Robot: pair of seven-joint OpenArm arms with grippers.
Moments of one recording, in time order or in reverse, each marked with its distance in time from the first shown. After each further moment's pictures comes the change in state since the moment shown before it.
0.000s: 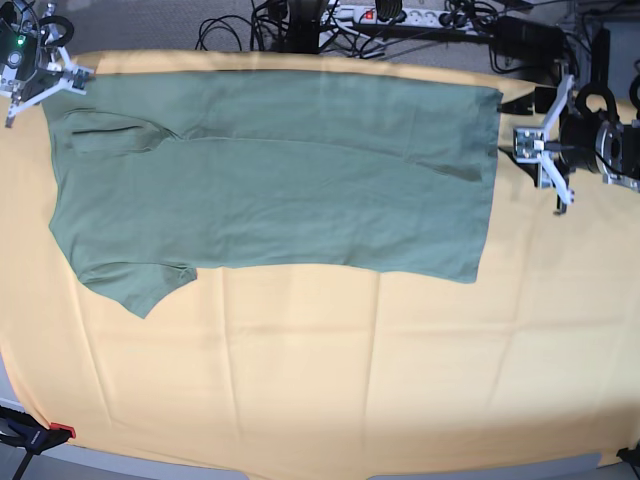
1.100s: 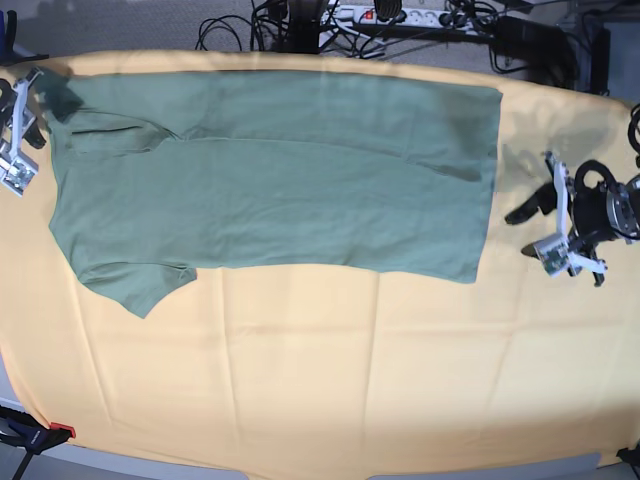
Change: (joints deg) left arm -9.4 7.6 0.0 -16.2 -11.5 17.3 -0.9; right arm -0.5 -5.0 40.4 9.9 32.9 2.8 -0.3
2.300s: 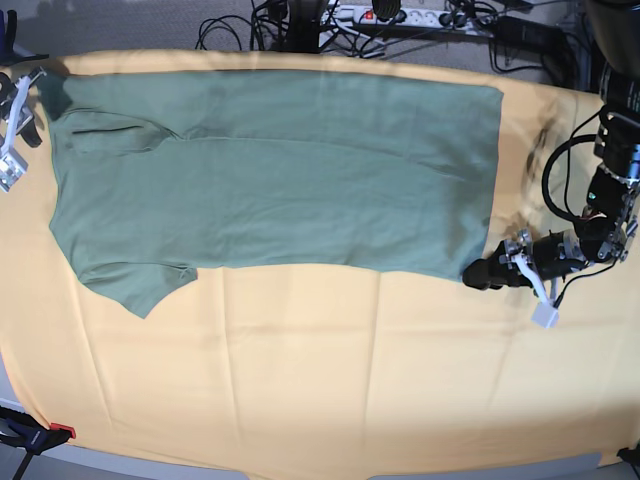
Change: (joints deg) left arm -2.6 34.0 -17.3 -55.0 -34.4 -15.8 17.9; right arm 0.2 -6.2 1.6 0.0 -1.8 -0.8 1.7
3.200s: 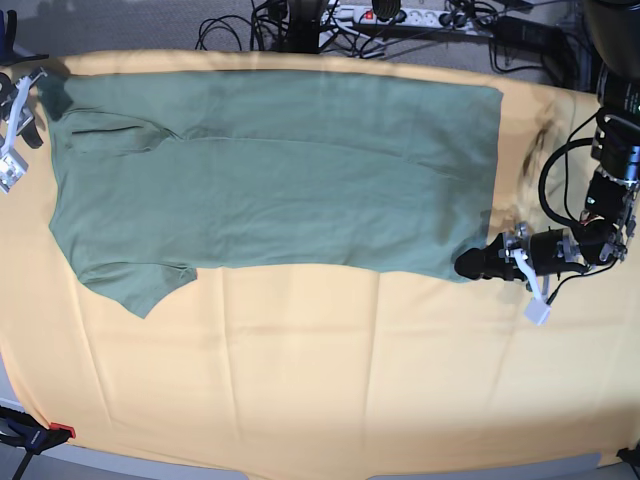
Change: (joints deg) left arm -0.2 1.1 -0.4 -0.4 -6.6 -1.2 12.4; right arm 0.0 0.0 0.0 0.0 0.0 -0.5 0.7
